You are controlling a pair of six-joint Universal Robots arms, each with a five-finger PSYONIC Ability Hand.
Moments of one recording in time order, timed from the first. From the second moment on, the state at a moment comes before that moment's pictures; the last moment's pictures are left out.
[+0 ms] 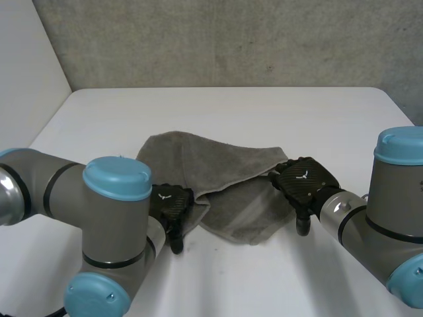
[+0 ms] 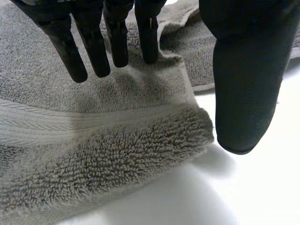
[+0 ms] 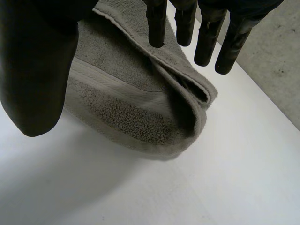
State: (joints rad) left arm 4.01 -2.12 -1.51 3.08 -1.76 3.18; right arm 2.00 -1.23 1.64 0.05 1.44 2.59; left_hand 0.40 0.40 0.40 0.40 0.22; right_hand 0.23 0.24 0.24 0.26 0.06
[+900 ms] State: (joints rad) left arm 4.28 -1.49 -1.54 3.27 -1.75 3.56; right arm 2.08 -1.13 1.26 0.07 1.23 3.17; left_hand 1.16 1.22 1.21 1.22 1.01; right_hand 0.23 0.24 0.24 0.26 0.06
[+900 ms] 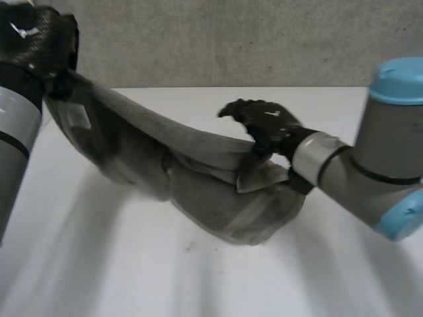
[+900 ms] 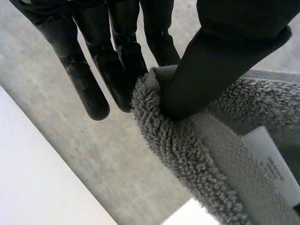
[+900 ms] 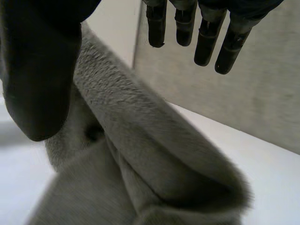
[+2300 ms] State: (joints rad) left arm 4.49 -1.42 -1.43 3.12 -1.64 3.38; right arm 1.75 -1.45 0.78 0.68 1.13 2.78; left_hand 1.18 1.22 1.22 1.22 1.02; right_hand 1.32 1.34 1.33 1.33 1.16
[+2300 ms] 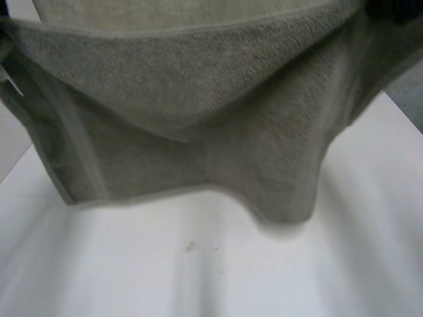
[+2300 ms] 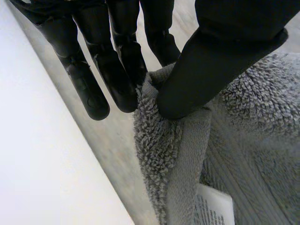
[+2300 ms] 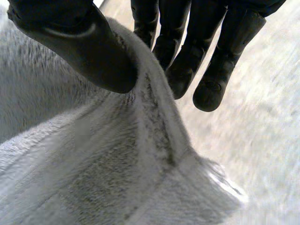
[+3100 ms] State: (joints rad) left arm 4.44 -2.12 -0.58 3.43 -1.56 3.22; right arm 1.96 -0.85 0.14 0.09 1.51 2.44; left_hand 1.18 1.22 1.22 1.22 1.02; right_hand 1.32 1.34 1.33 1.33 1.17
